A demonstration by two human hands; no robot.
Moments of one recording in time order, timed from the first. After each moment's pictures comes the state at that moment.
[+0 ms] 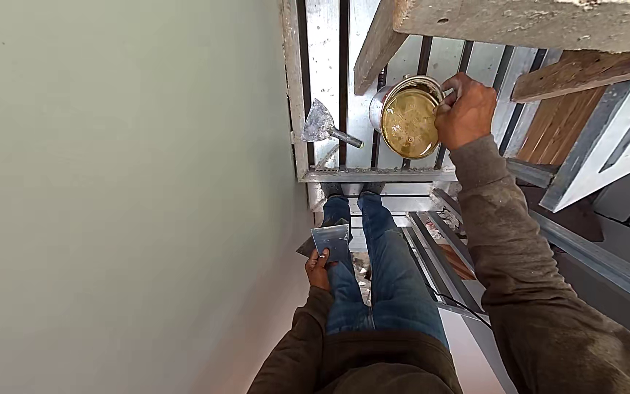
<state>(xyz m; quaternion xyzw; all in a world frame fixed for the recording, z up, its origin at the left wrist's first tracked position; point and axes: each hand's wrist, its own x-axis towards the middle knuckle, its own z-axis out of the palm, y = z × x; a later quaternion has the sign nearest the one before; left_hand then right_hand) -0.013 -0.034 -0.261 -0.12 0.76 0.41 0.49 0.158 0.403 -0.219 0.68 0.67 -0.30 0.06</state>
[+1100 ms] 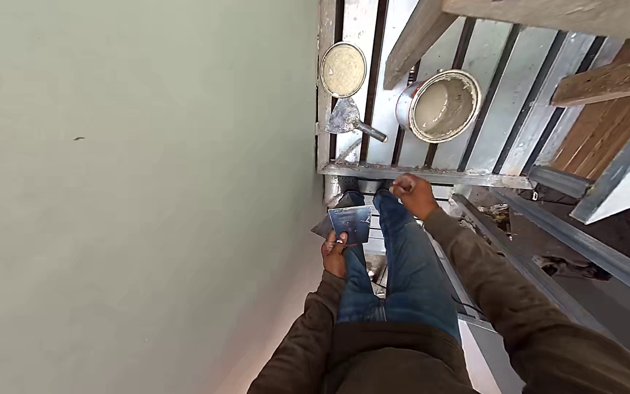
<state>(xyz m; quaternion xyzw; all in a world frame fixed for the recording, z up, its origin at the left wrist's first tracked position) -0.007 0.002 -0.228 -0.04 0.69 0.51 0.51 0.166 0.208 -0.302 0.56 0.56 -0.60 0.05</state>
